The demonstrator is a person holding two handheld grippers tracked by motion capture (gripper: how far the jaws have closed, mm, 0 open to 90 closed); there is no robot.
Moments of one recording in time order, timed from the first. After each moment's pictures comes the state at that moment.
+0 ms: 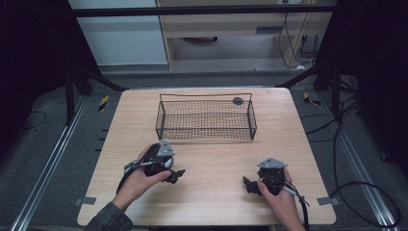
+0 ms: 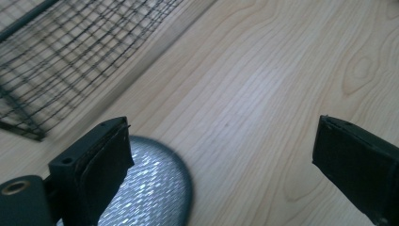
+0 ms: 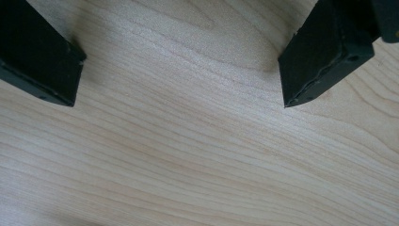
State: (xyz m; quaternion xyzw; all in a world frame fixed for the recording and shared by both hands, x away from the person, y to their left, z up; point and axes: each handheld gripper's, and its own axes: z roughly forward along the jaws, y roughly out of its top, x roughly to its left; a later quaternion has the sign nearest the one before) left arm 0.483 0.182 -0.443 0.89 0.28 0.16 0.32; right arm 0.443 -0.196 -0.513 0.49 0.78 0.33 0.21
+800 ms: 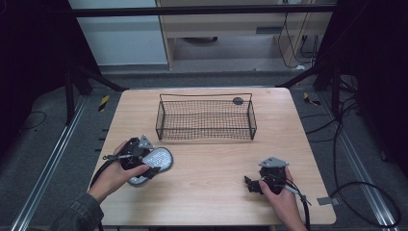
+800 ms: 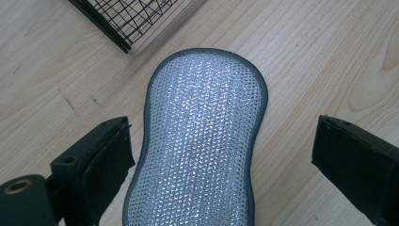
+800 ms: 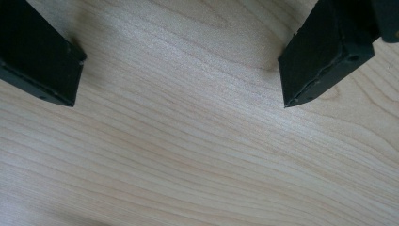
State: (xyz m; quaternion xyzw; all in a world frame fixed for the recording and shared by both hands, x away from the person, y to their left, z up) left arm 0.490 0.235 -0.421 0.91 0.32 0.16 0.22; right arm 0.446 -0.201 -0.514 0.48 0.79 0.33 0.21
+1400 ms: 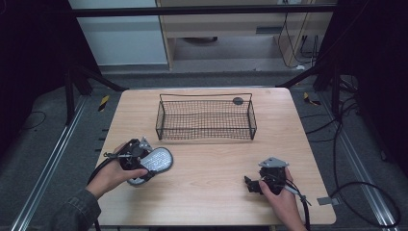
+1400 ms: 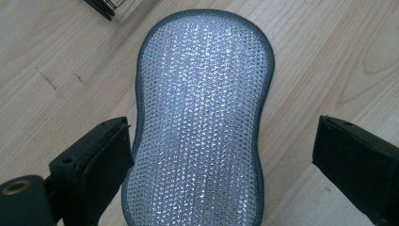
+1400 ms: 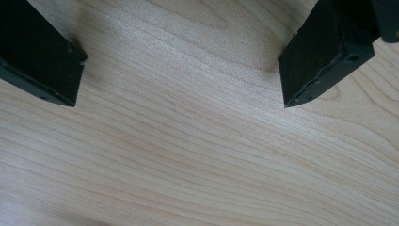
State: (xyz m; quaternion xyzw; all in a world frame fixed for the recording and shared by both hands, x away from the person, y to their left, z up) left arm 0.499 0.240 -0.433 0.93 0.31 0.12 0.17; right arm 0.446 -0.201 -0.513 0.48 0.78 0.33 0.21
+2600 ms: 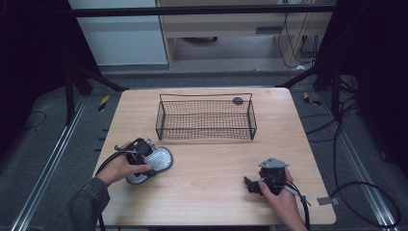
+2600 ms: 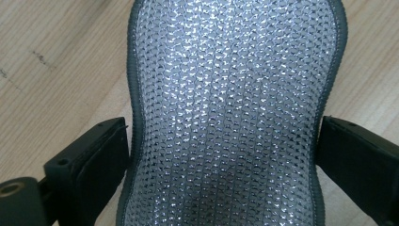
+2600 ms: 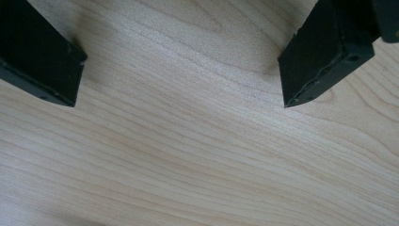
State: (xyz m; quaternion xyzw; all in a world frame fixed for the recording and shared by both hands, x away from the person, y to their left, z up) left arm 0.534 0.244 -0.471 0.94 0.31 0.07 0.12; right arm 0.444 -0.200 -0.513 0.48 0.79 0.33 0.21
